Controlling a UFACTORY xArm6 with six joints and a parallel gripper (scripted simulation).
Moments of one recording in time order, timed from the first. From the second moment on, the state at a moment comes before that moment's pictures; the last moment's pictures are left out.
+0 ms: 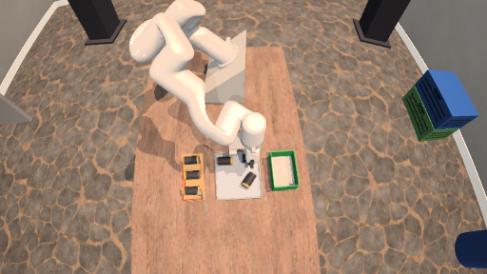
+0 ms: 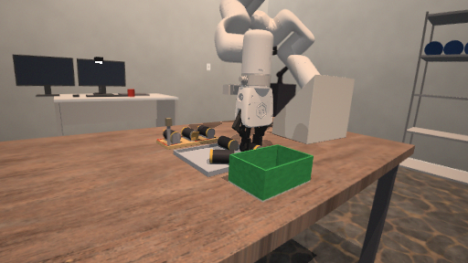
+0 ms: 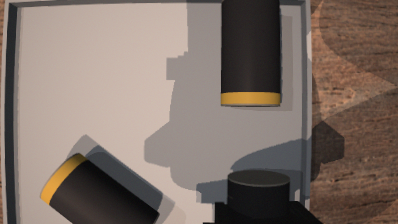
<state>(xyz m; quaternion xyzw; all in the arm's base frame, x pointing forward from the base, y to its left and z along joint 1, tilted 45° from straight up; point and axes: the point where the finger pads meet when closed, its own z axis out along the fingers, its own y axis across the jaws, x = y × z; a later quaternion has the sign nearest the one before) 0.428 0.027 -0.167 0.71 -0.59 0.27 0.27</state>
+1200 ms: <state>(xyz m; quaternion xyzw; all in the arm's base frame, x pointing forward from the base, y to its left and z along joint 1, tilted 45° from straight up) 0.423 0.119 -0.097 0.71 -0.59 0.27 0.27</state>
